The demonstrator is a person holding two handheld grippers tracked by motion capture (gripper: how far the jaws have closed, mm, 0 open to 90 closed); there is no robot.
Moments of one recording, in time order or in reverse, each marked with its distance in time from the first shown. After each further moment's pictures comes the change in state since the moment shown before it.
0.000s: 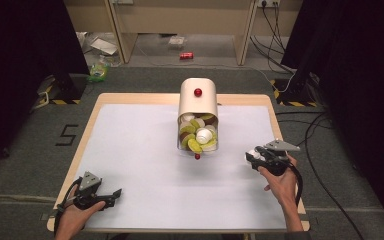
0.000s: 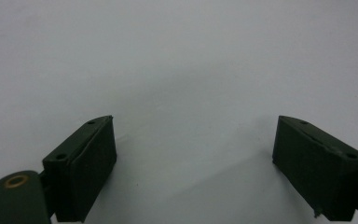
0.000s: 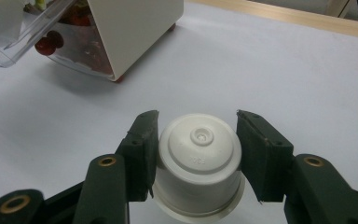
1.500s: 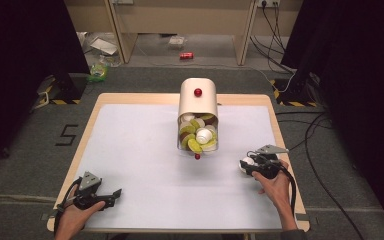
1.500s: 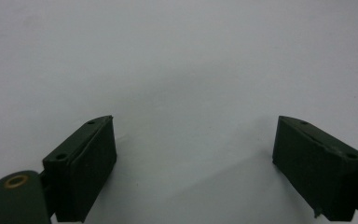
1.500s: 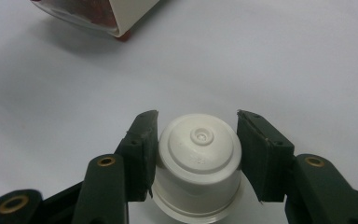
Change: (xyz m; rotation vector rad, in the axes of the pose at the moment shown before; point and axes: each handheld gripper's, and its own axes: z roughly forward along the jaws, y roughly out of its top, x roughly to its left) left arm 0.000 0.000 0.000 -0.001 -0.001 -0.001; right arm 0.005 -0.018 0.025 0.101 0.044 -0.011
